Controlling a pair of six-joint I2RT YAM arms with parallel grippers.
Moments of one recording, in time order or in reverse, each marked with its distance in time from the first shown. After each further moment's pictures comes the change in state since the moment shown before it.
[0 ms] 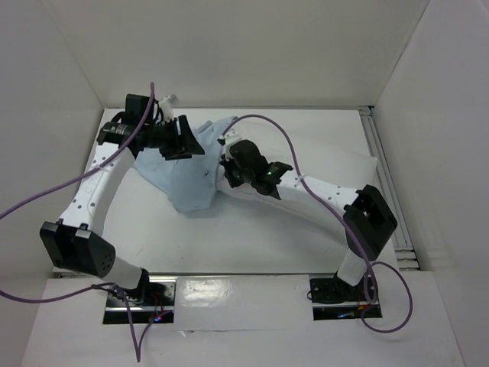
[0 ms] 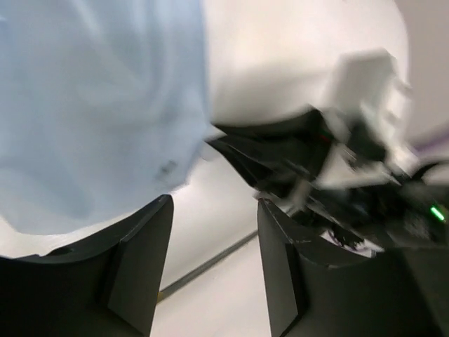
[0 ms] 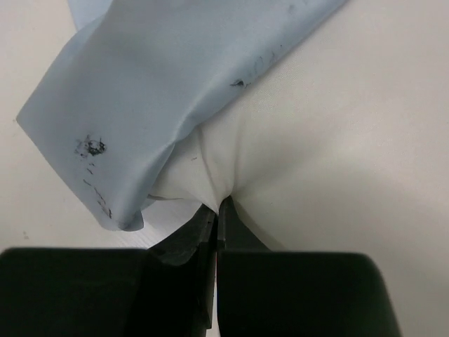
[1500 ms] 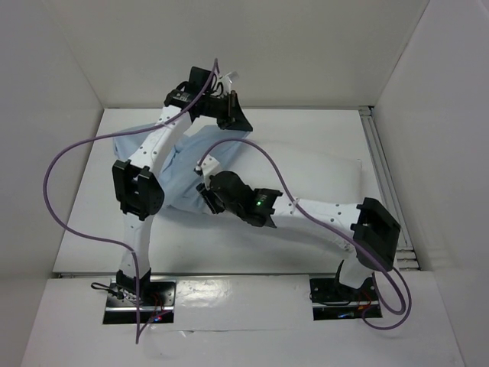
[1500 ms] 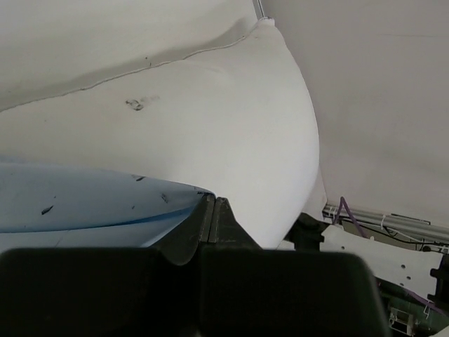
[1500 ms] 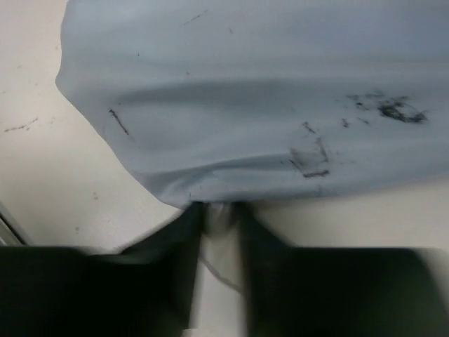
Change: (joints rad) left arm -0.171 0.700 0.713 0.085 0.229 -0.082; right arm 0.280 -0.100 -0.108 0.090 0.140 -0.014
